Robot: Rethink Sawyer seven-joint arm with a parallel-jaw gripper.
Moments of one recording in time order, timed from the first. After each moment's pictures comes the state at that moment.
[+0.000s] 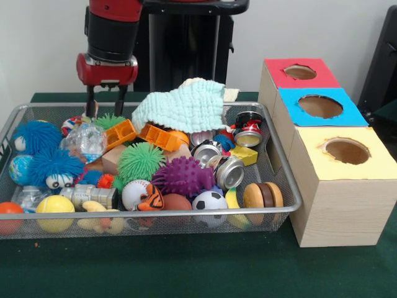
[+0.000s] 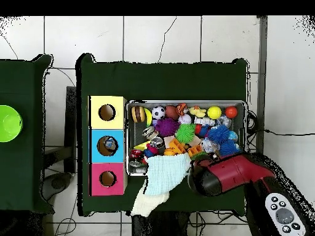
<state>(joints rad) -0.77 -0.73 0.43 1.88 -1.06 0.49 1.68</state>
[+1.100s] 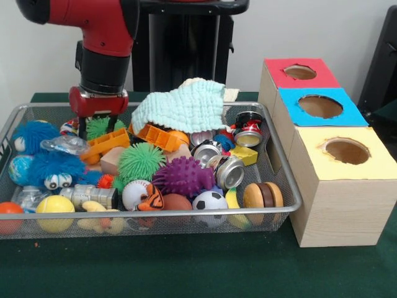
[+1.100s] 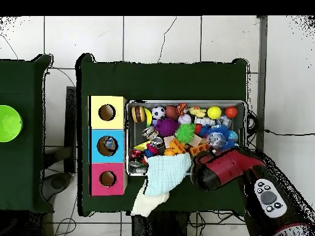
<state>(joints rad) -0.68 -0.58 0.31 1.74 -1.24 0.38 1.68</state>
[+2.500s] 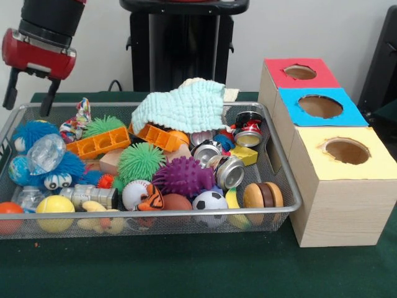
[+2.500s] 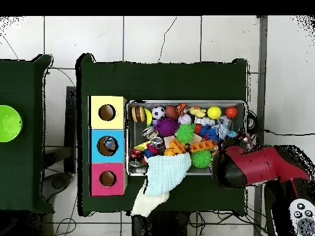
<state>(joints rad) -0.73 -0.81 0.31 1.71 -1.10 0.38 1.68</state>
